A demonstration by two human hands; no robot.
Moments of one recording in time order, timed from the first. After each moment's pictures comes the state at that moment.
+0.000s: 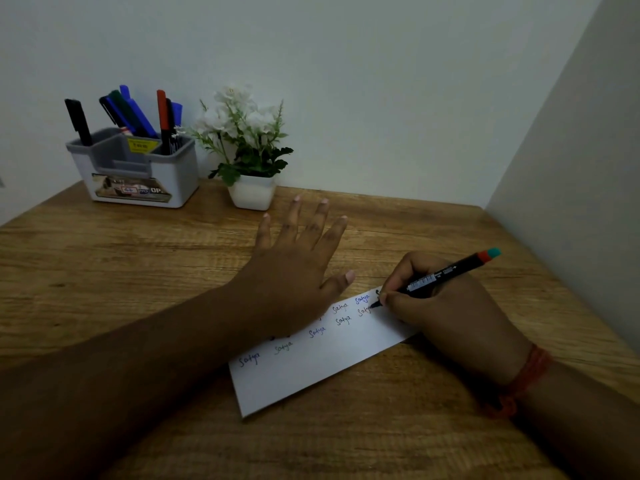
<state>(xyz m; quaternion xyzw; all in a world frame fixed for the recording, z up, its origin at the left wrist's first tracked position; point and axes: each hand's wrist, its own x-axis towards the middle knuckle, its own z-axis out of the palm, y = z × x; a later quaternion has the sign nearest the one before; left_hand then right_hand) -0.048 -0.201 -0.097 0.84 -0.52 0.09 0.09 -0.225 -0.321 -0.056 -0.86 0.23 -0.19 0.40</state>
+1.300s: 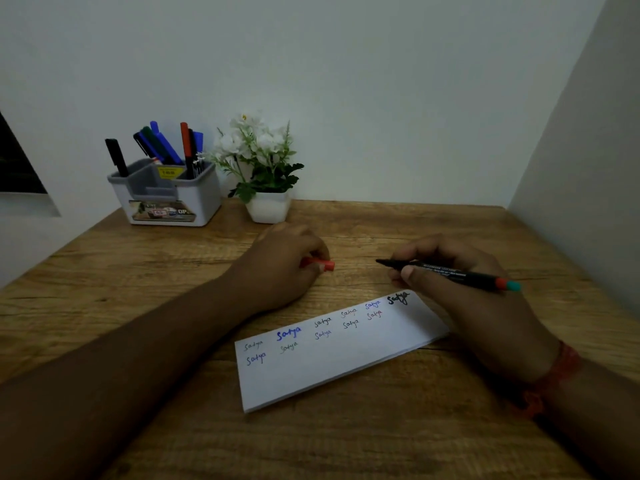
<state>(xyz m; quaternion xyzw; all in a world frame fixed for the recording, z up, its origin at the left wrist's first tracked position) -0.015 -0.190 -0.076 0.81 -0.54 0.06 0.22 -0.231 -0.328 -0.050 -0.80 0.16 -0.28 0.52</state>
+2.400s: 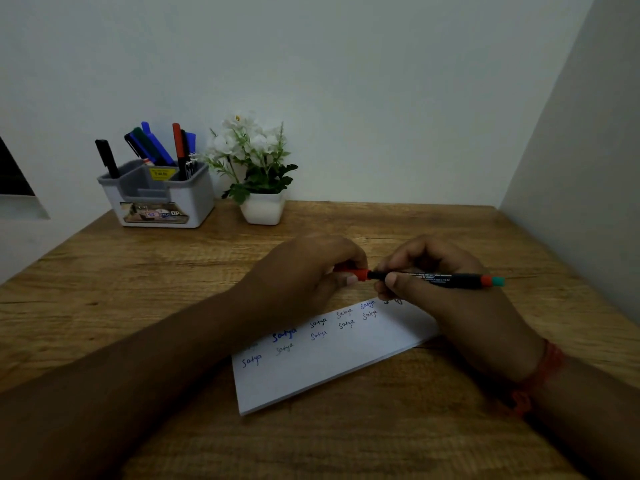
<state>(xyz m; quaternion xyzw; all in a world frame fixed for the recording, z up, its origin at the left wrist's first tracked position) -0.054 -0.192 -0.064 0.70 -0.65 0.09 0.28 -0.228 -0.323 -0.050 -0.80 0.14 -0.25 0.54</state>
